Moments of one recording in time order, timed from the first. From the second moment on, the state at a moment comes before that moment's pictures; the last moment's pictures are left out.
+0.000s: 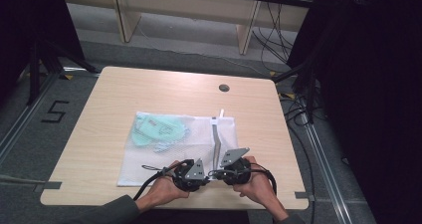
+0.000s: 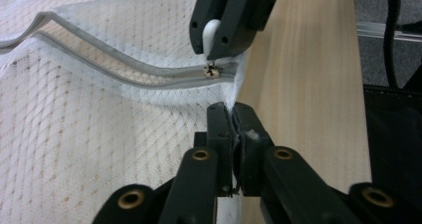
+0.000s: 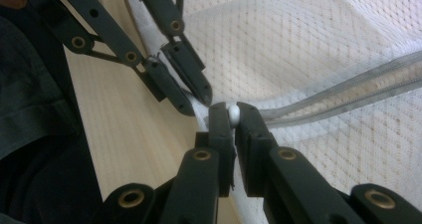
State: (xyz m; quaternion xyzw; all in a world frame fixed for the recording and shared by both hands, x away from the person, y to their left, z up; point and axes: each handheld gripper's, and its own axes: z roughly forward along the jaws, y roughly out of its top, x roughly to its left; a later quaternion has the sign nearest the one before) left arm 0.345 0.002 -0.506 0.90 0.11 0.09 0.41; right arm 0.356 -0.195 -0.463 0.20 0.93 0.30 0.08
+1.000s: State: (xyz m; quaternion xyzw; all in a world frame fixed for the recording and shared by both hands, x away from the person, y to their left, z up) left arm 0.341 0.000 -0.507 0.91 0.09 0.07 0.41; right arm 0.376 -0.199 -0.478 0.23 0.93 0.28 0.03
